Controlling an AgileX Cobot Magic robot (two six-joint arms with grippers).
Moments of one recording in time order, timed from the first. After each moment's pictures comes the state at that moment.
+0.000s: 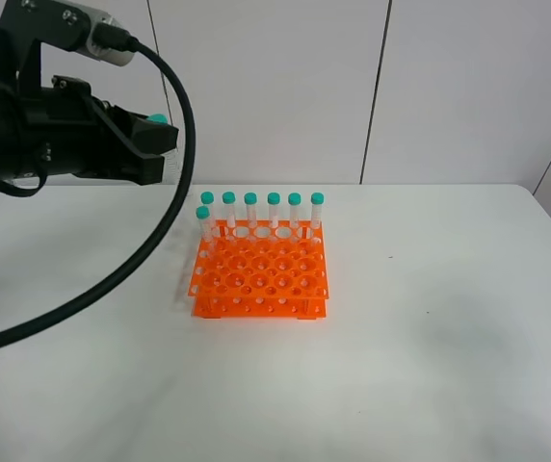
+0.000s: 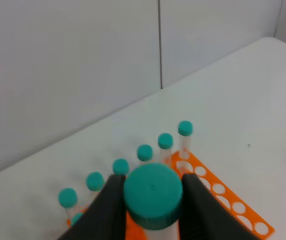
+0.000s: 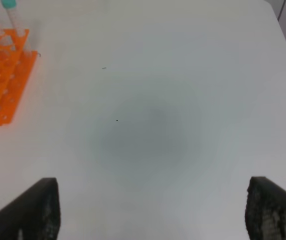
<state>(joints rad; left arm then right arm) -0.43 1.22 -0.85 -0.97 0.10 0.99 -0.06 -0.01 -0.53 0.03 1.10 -0.09</state>
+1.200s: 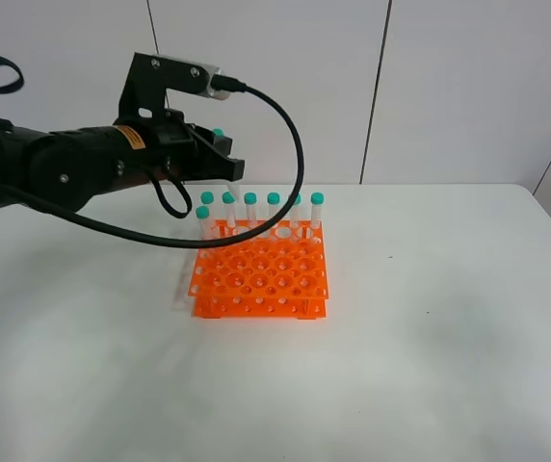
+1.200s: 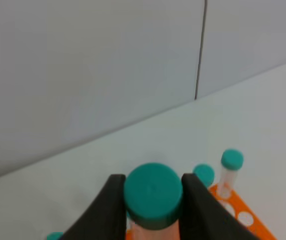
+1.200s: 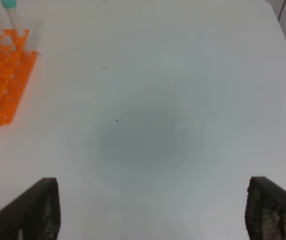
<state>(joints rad) -0.49 1.65 -0.97 -0.15 -0.27 0.08 -0.06 -0.01 -0.53 0.03 1.10 -0.09</state>
